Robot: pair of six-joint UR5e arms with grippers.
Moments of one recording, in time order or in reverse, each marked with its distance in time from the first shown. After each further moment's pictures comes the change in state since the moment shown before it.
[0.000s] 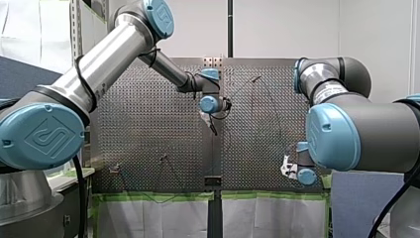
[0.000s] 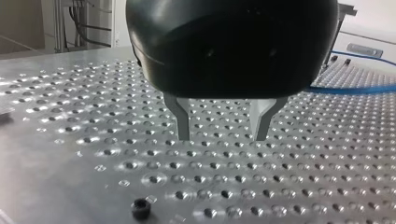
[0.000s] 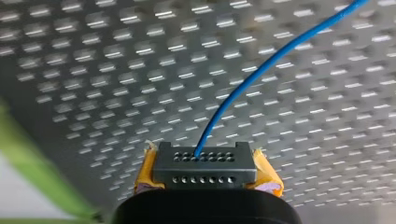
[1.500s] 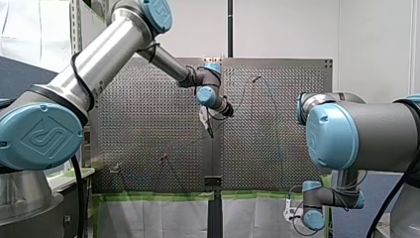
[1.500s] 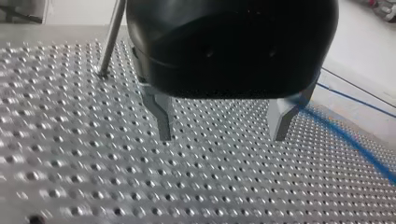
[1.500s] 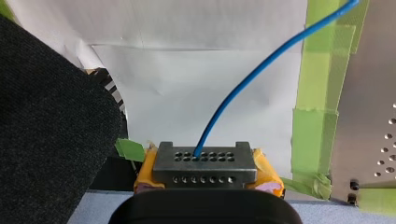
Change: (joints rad) left arm -0.022 0.041 0.000 -0.318 0.056 0.001; right arm -0.035 0.274 -0.002 -0.007 -0.085 -0.074
